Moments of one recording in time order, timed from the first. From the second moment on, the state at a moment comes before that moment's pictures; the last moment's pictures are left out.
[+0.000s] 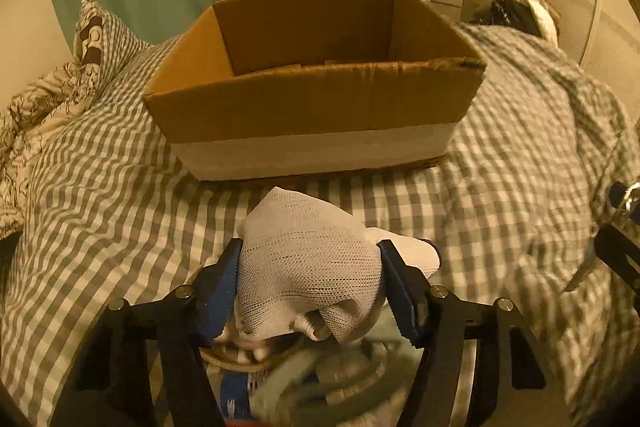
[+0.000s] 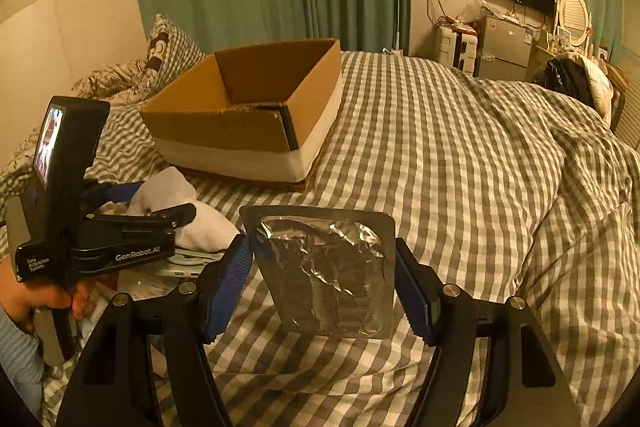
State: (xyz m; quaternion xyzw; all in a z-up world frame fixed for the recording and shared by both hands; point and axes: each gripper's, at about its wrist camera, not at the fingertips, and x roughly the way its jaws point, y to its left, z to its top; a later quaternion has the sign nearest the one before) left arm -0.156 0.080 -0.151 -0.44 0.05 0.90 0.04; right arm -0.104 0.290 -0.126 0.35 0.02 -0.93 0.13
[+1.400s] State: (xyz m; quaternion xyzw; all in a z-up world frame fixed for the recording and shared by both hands) left arm -0.290 0.048 -0.032 -0.34 0.05 0.94 0.05; right arm -0.305 0.224 -0.010 0.31 -0.03 -0.93 0.21
